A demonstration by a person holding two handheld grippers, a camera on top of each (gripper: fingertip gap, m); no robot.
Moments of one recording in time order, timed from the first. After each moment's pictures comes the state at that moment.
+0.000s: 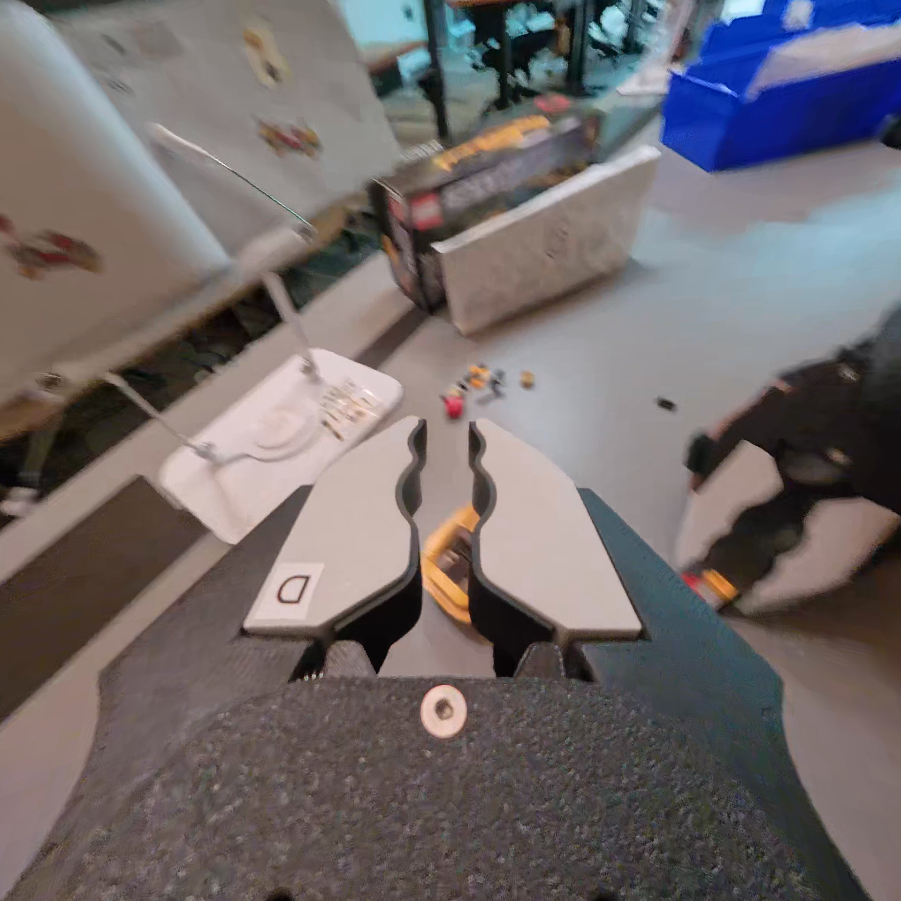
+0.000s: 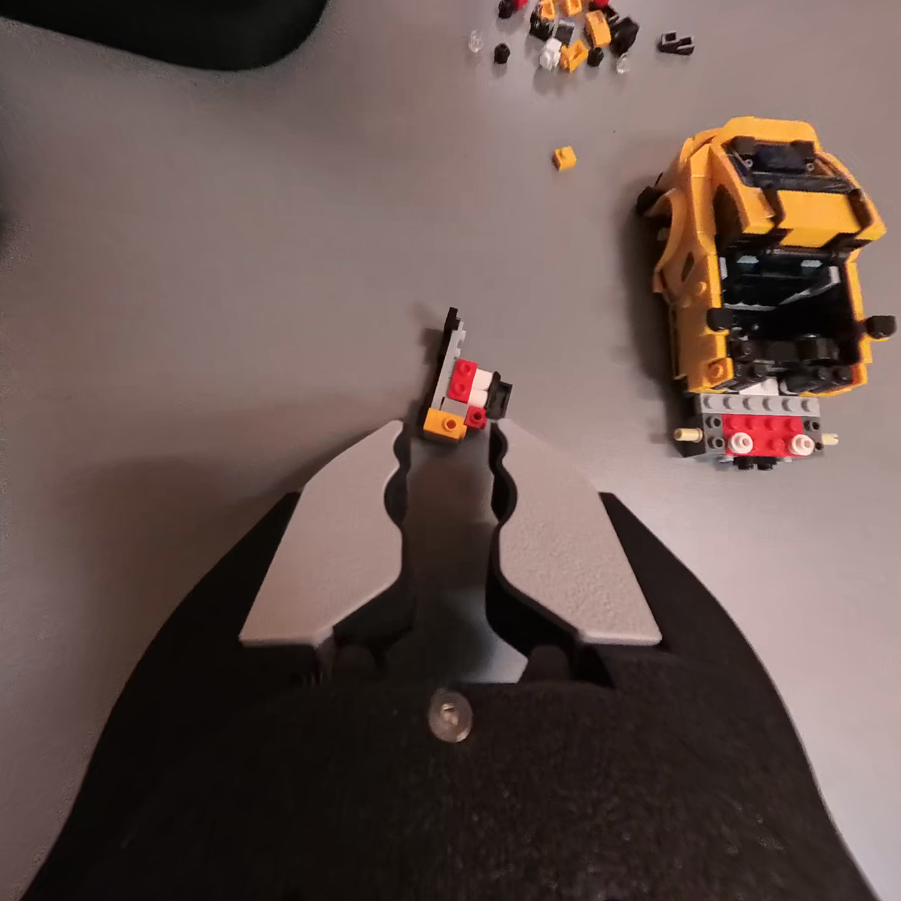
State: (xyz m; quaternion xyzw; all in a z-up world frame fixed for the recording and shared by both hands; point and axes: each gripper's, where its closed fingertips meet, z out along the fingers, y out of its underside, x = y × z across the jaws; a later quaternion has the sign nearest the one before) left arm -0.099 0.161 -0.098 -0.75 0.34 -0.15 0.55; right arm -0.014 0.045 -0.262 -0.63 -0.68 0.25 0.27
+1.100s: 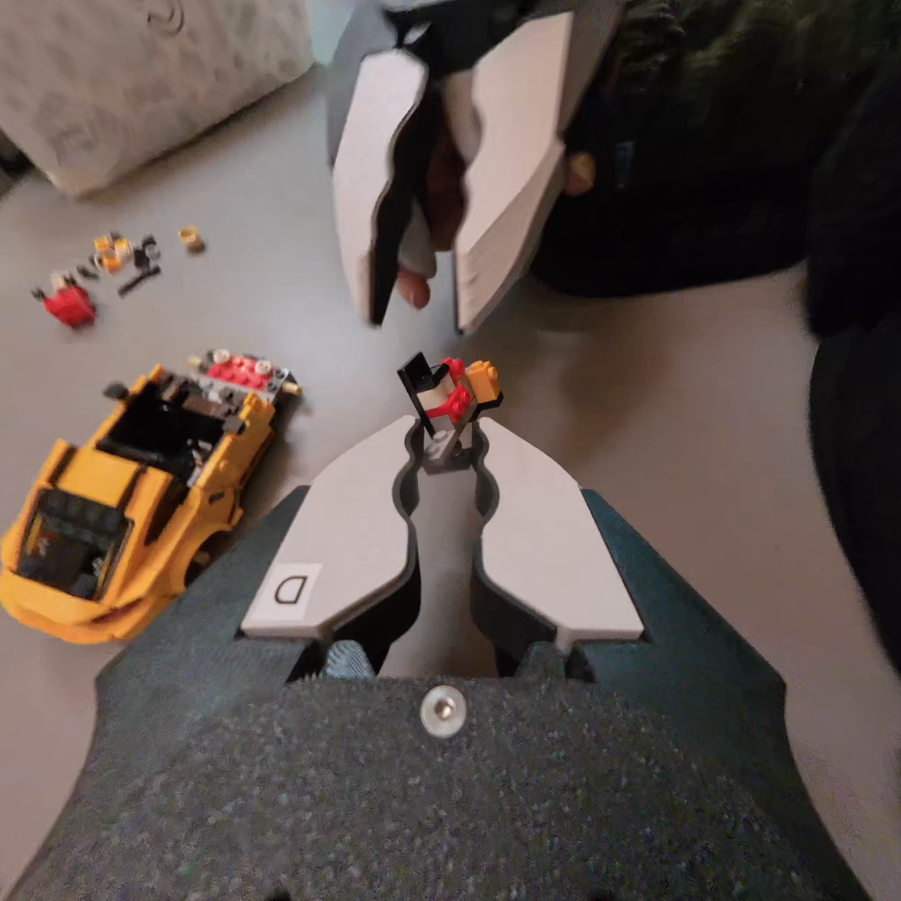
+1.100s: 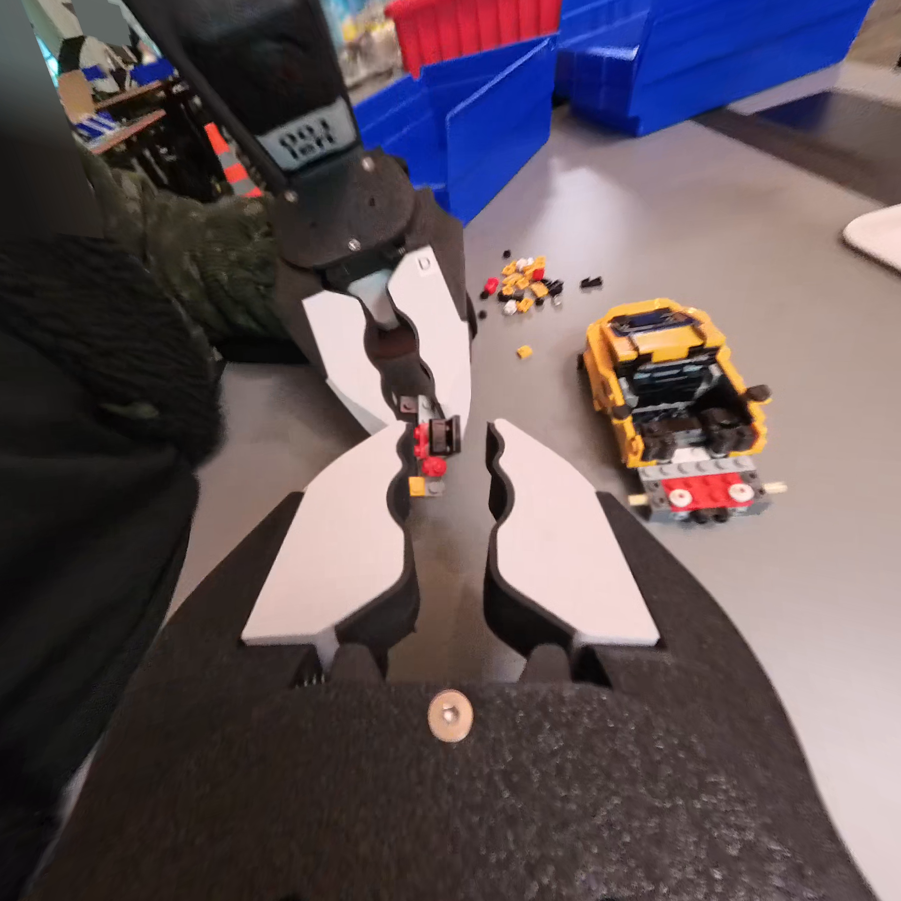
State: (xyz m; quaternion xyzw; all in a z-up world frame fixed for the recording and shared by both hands) left arm -0.022 0.048 -0.223 -0.71 0.51 -0.27 0.40; right arm -0.017 0.061 -0.191 -0.60 -0.54 0.49 0.33
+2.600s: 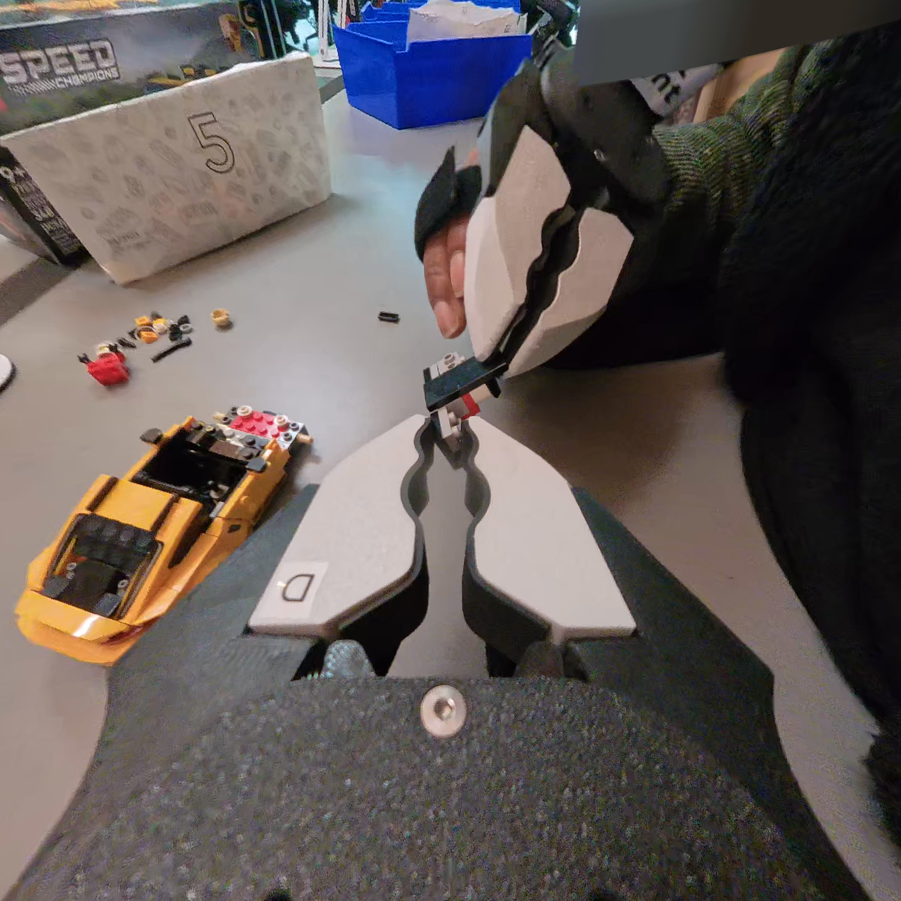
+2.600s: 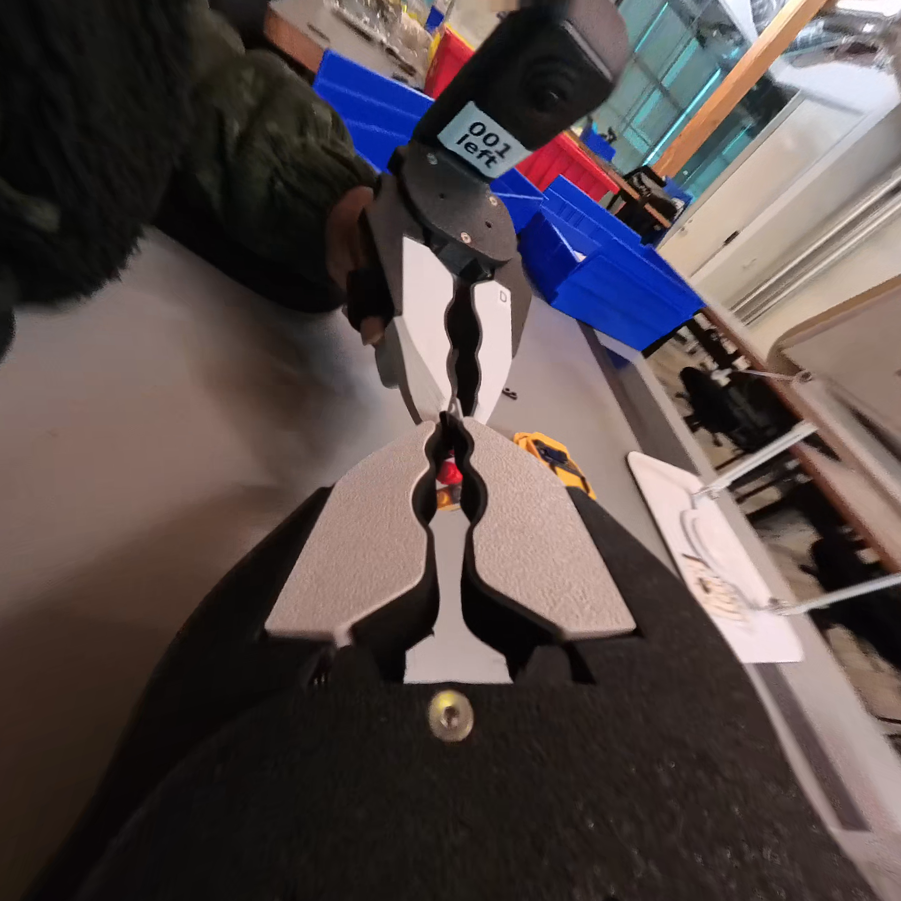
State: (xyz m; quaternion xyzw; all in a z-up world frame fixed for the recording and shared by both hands) left arm -0.024 0.047 -0.192 -0.67 0.47 -0.34 0.46; right arm -0.020 0.036 -0.169 -0.40 -0.68 0.28 0.55
